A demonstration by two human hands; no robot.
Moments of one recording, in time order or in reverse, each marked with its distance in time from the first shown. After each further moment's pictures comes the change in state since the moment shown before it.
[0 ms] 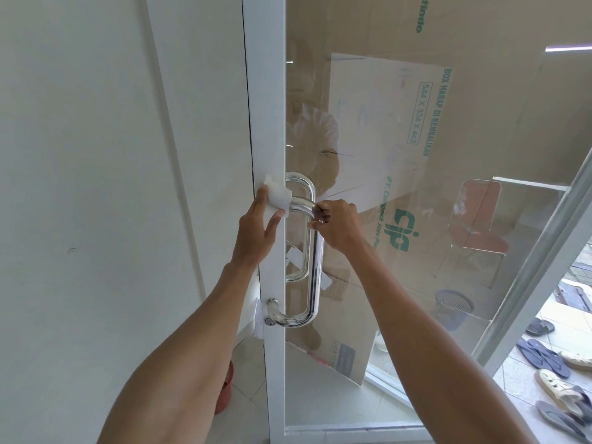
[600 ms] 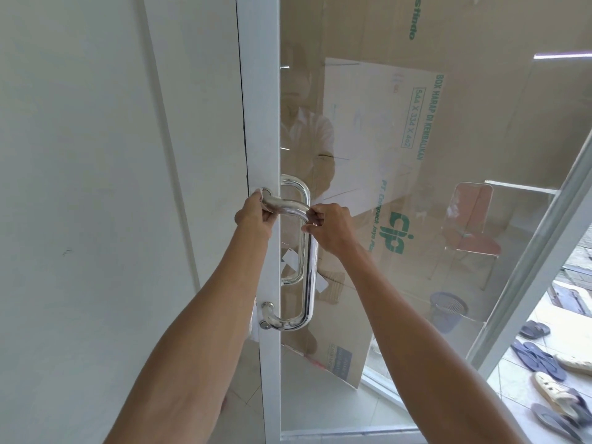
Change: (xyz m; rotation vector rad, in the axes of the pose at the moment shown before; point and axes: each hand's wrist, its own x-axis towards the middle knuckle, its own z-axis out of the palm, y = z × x) left_hand 0.052 0.049 0.003 -1.242 0.410 -1.147; right_hand -0.007 -0.004 -0.005 -0.017 -0.011 -0.006
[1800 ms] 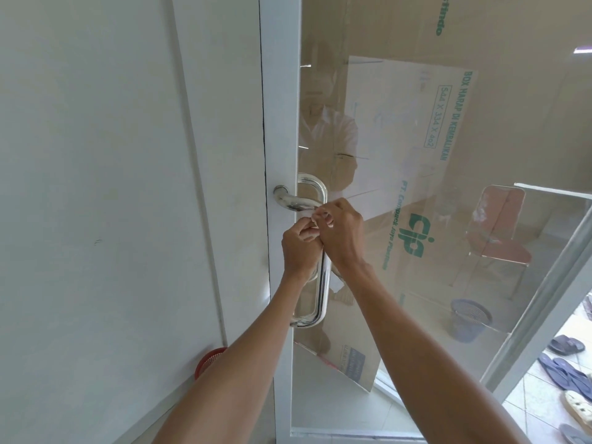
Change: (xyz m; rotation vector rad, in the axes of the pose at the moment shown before) left_hand -0.039 -0.082 -0.039 0.733 -0.344 0.656; right_hand -0.017 -0.004 0.021 0.065 0.295 -0.202
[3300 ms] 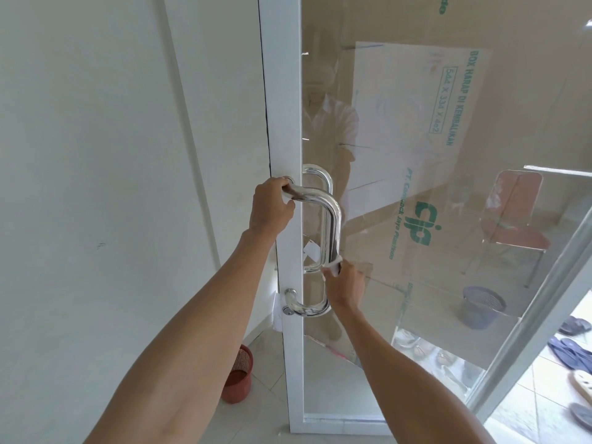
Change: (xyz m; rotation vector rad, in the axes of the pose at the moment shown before) left_hand 0.080 0.028 -0.066 0.793 -0.029 0.337; right_hand -0.092 0.054 0.067 -0.114 -0.160 0.672
